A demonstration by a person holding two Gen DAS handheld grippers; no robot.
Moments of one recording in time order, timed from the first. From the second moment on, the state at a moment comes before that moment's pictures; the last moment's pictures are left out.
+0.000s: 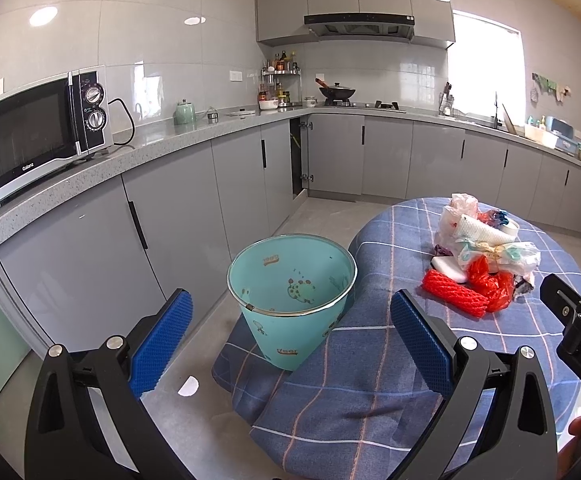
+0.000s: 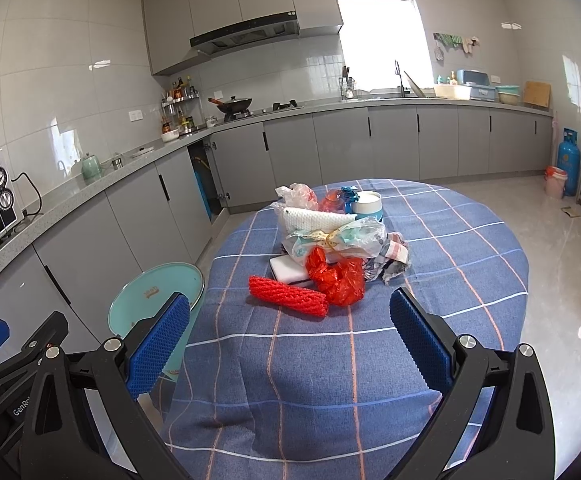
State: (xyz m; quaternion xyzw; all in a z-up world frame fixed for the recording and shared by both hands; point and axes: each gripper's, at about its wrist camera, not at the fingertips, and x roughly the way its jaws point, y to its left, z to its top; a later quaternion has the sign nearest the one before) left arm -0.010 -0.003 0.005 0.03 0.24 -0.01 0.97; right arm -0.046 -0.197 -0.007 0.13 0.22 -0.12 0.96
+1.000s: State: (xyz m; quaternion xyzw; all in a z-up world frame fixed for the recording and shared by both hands) left arm -0.011 -0.002 0.006 0.03 0.24 -0.01 0.97; right arm -0.050 -0.200 -0.007 0.13 0.22 -0.12 0.96
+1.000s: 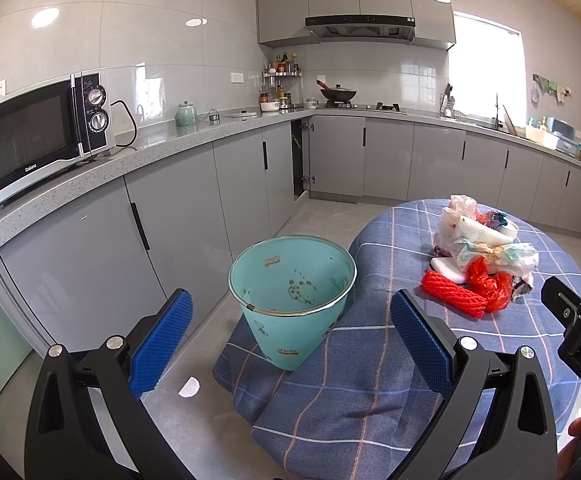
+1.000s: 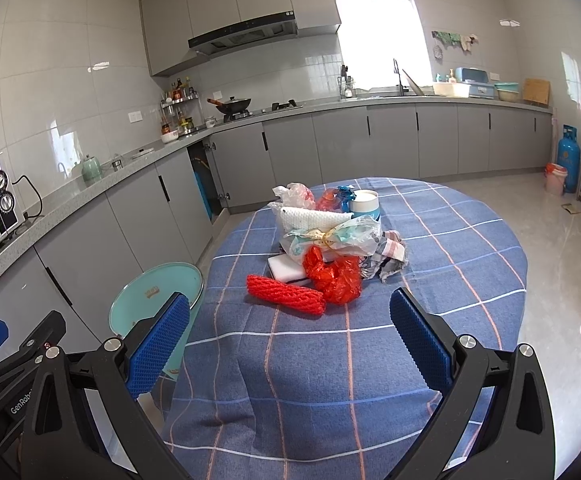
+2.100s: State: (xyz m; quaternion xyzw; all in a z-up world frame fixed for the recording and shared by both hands) left arm 0.038 -0.043 -0.057 0.05 0.29 -0.08 0.95; right arm -0.012 -0.283 -0.071 0.18 0.29 -0.17 0.93
